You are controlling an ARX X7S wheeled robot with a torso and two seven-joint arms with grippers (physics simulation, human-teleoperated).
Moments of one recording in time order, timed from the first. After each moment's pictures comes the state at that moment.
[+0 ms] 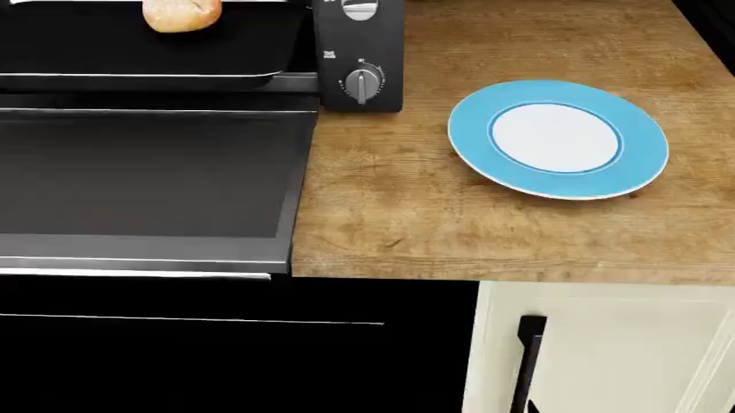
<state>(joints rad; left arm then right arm) 0.00 0.00 0.00 0.00 0.00 0.00 0.00 0.00 0.00 0.00 0.00 0.00 0.00 0.00</state>
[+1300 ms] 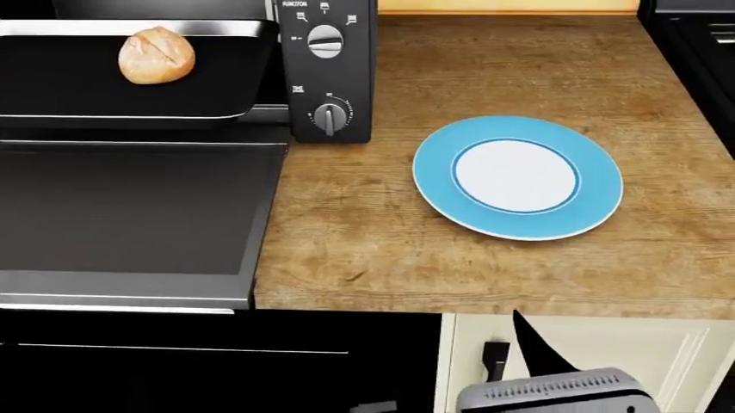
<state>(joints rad) 0.08 -0.16 0.14 0.76 0.01 -0.59 -0.12 0.08 0.15 -0.13 -0.77 0.10 0.76 0.08</state>
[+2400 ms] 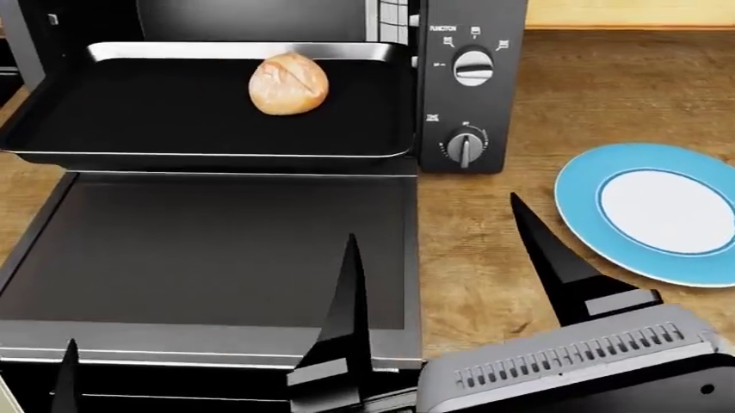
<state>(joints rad) 0.14 -0.04 0.07 1.05 0.24 -0.71 0.05 0.77 0.80 -0.61 -1.04 1.10 0.72 1.08</state>
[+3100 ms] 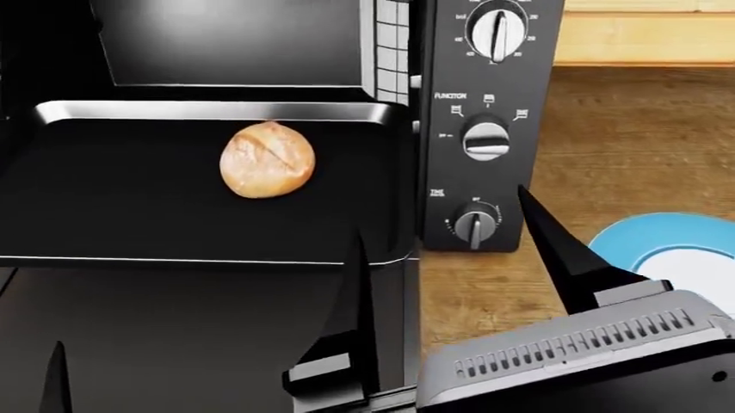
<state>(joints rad) 0.18 -0.03 0.06 1.05 0.24 -0.63 0.04 1.01 0.92 -0.88 -1.03 1.20 0.57 1.22</state>
